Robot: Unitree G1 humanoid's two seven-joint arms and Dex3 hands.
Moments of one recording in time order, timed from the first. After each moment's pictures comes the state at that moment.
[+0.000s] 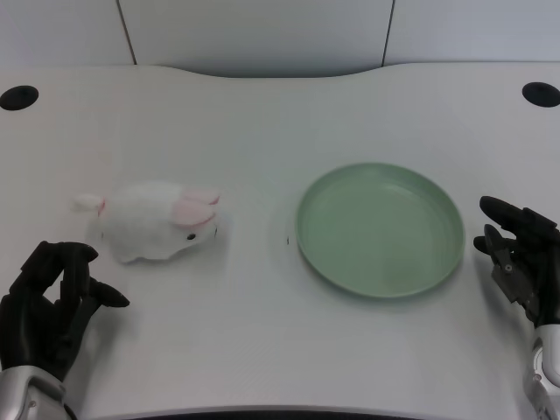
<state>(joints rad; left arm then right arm) -0.21 0.03 0.39 0.63 -0.41 -0.22 -0.30 -0.50 -0.06 -0.15 1.26 -0.06 -0.78 -0.25</state>
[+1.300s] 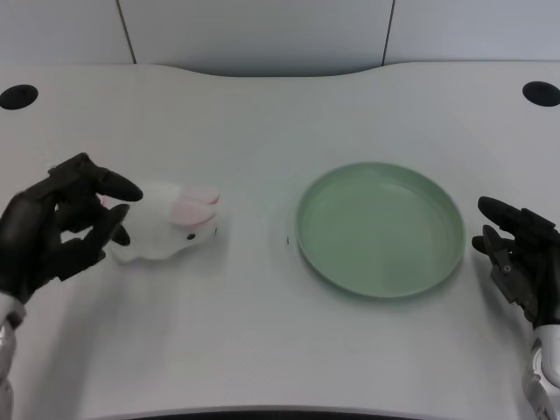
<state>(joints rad) -0.32 0.28 0.18 0.58 -0.08 -0.52 -0.42 -0.50 -0.06 -0.15 1.26 -0.06 -0.78 -0.24</state>
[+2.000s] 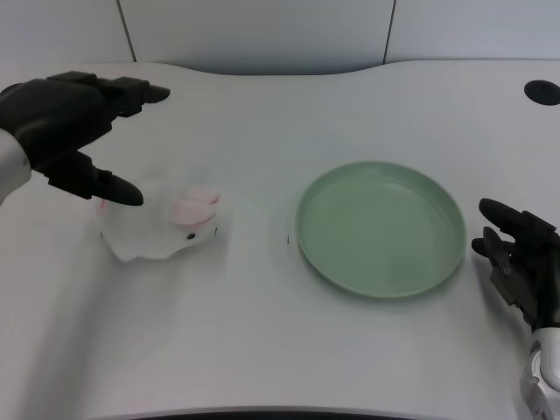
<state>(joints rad) -0.75 0.61 -0.25 0.55 0.66 -0.40 -0.34 -0.49 -0.05 -0.18 1.25 -0.05 -0.78 -0.23</state>
